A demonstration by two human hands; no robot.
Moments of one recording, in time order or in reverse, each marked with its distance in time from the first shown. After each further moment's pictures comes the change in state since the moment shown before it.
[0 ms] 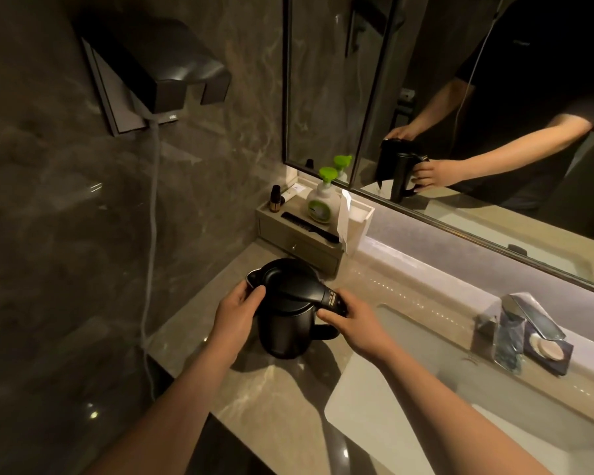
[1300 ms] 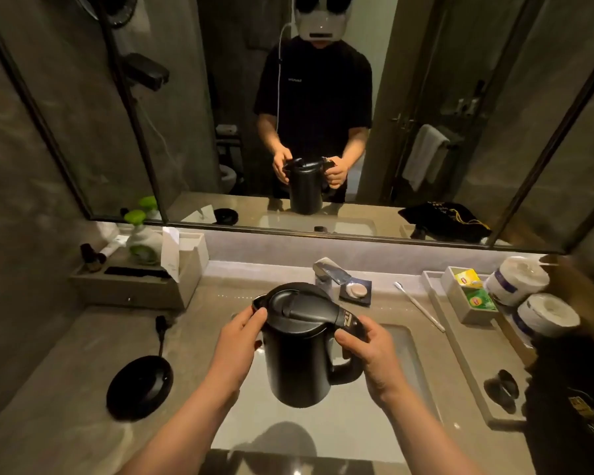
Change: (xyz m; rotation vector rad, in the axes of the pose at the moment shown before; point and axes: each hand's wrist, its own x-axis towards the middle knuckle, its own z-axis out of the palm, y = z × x) left_hand -0.131 0.051 0.221 0.009 -0.545 0.026; right_hand -0.238 0.029 -0.157 0.470 0.704 0.038
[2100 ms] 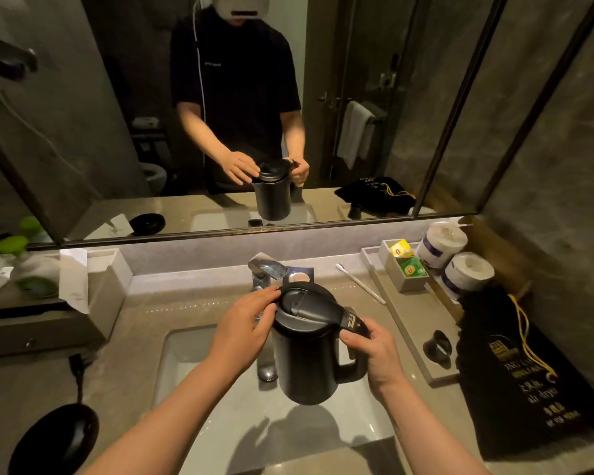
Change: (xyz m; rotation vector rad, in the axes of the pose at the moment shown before) left_hand 0.053 -0.009 0.098 0.743 -0.279 0.572; right_hand -0.012 0.024 -0.099 0.005 0.304 0.092
